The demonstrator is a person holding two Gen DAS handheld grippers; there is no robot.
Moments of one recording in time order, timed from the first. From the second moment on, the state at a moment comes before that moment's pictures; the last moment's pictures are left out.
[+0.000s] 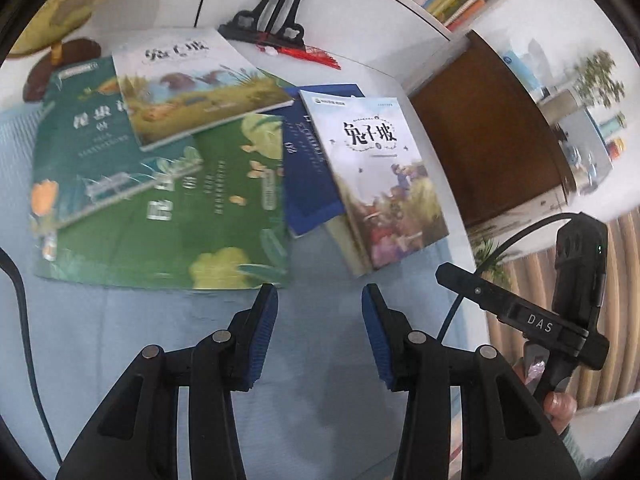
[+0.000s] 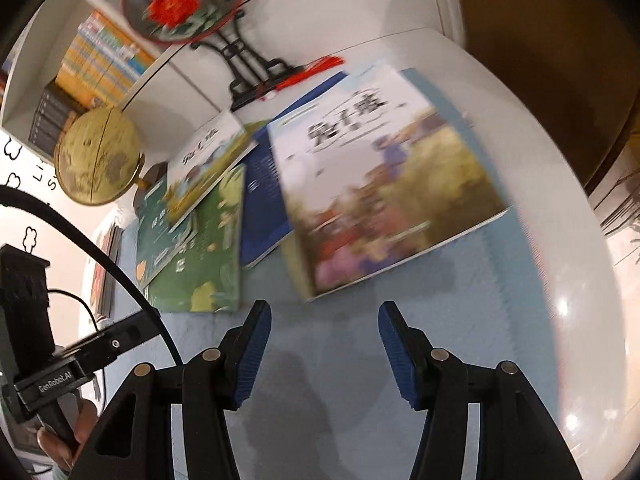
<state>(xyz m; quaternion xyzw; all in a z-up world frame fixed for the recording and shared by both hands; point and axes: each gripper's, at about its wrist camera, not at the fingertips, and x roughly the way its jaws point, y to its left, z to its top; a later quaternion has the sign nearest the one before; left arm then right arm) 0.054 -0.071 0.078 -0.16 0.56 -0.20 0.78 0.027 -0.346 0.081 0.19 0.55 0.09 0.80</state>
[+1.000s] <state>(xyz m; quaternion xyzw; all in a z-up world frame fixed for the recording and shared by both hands) 0.166 0.054 0.043 -0.24 0.52 -0.04 0.82 0.255 -0.174 0.038 0.05 0.55 0.18 0.81</state>
